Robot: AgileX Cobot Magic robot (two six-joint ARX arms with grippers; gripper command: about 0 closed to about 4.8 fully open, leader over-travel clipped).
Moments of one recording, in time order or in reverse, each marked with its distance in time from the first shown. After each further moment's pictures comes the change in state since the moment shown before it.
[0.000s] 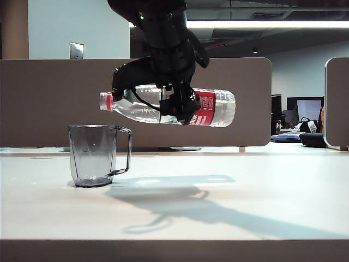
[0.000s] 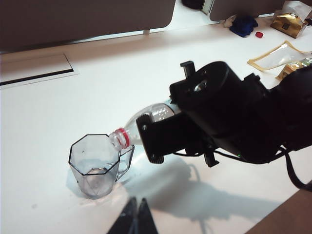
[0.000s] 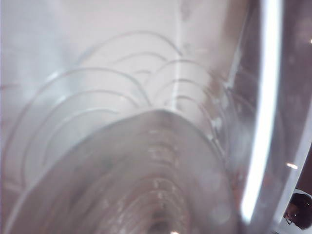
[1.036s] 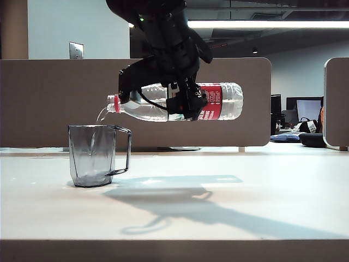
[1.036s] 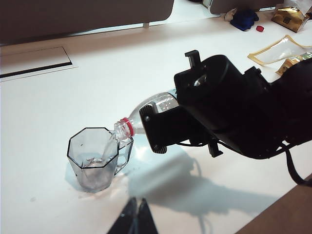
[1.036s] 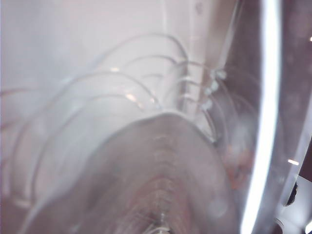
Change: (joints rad) left arm 0.000 -0.004 0.000 -0.026 0.000 0.000; right arm 0.005 0.000 0.002 -0.026 0.088 -0.006
